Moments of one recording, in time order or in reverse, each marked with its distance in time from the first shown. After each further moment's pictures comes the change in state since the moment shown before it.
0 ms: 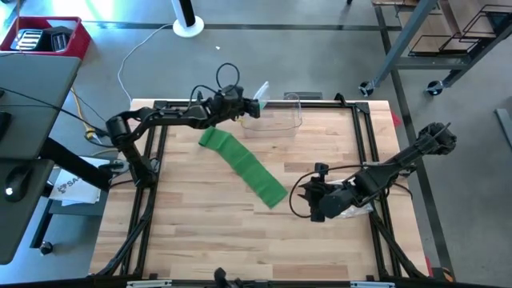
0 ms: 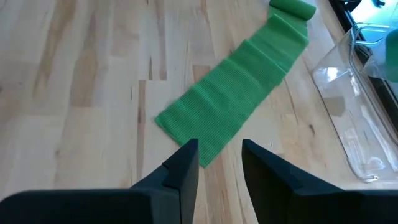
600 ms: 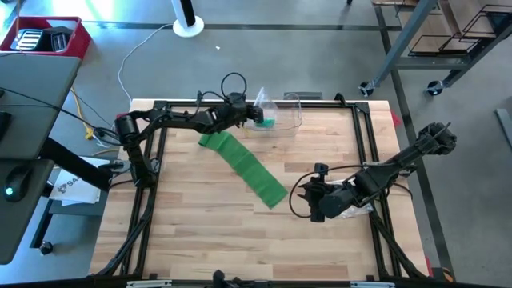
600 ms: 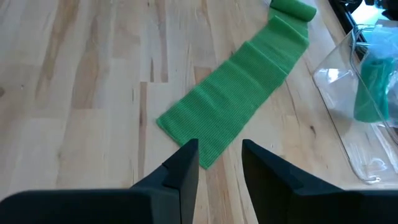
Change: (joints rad) left arm -0.047 0.081 0.000 -0.005 -0.122 -0.092; right arm 0.001 0.000 0.000 0.008 -0.001 0.000
